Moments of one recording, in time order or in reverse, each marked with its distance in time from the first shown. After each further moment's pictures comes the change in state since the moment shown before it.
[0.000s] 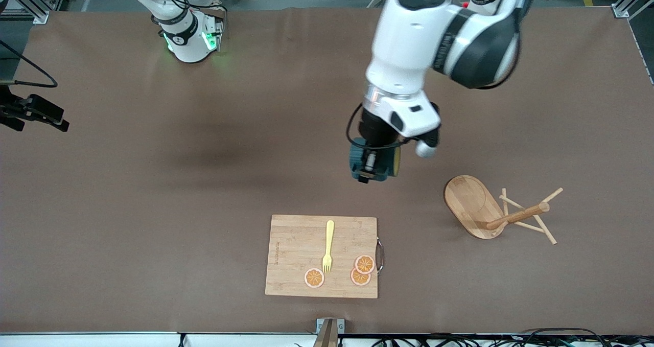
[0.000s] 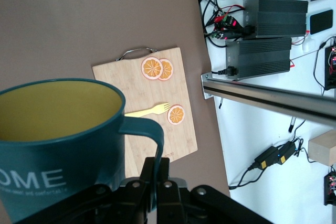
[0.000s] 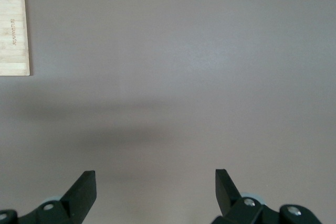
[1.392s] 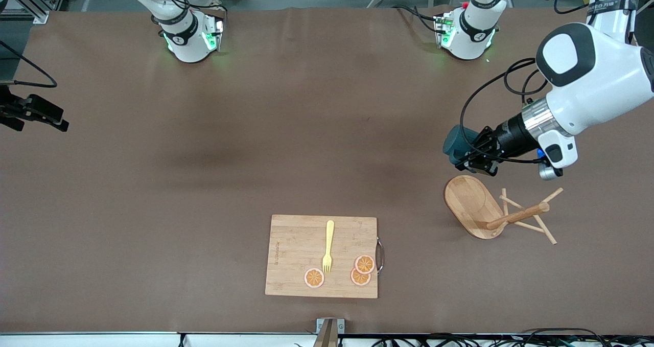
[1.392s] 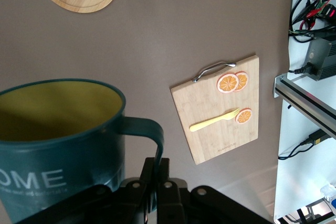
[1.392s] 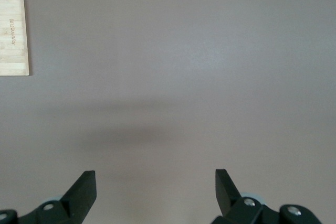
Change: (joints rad) left arm 0.428 -0.287 0.001 -0.573 -0.710 -0.025 0.903; right arm 0.001 0.000 -0.004 0.000 0.000 -0.002 0.000
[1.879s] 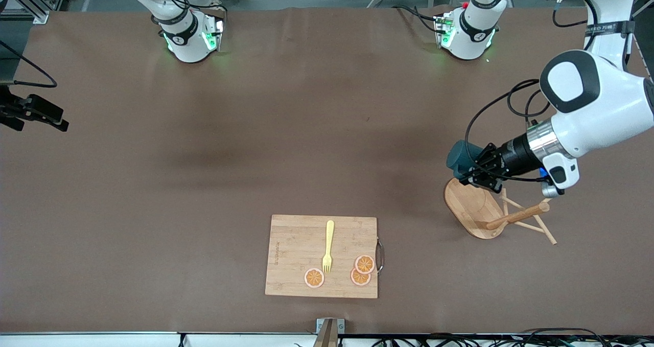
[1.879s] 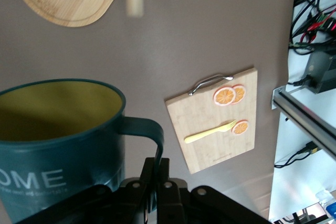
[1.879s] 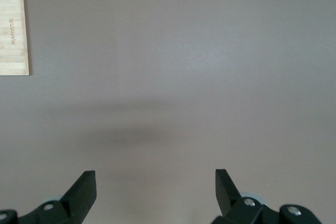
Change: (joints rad) left arm 0.038 0.112 0.001 0.084 -0.026 0.002 0.037; right arm 0.000 0.000 0.000 -0.001 0.000 0.000 0.000
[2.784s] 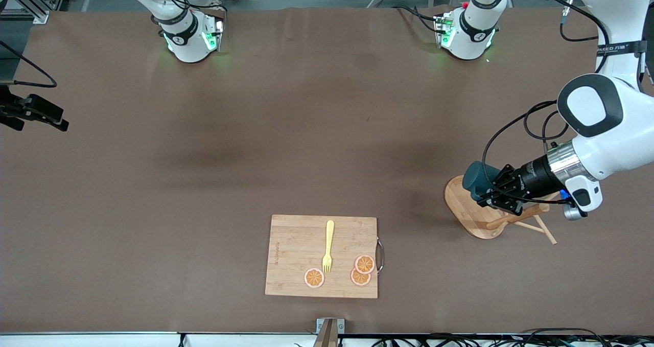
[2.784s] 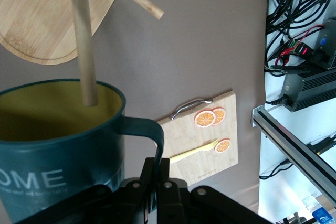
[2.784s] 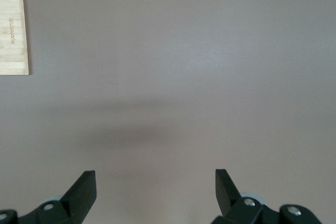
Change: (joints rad) left arm 0.059 0.098 0.001 0.111 0.000 0.000 0.071; right arm 0.000 0.000 0.000 0.000 0.000 -0.002 0.000
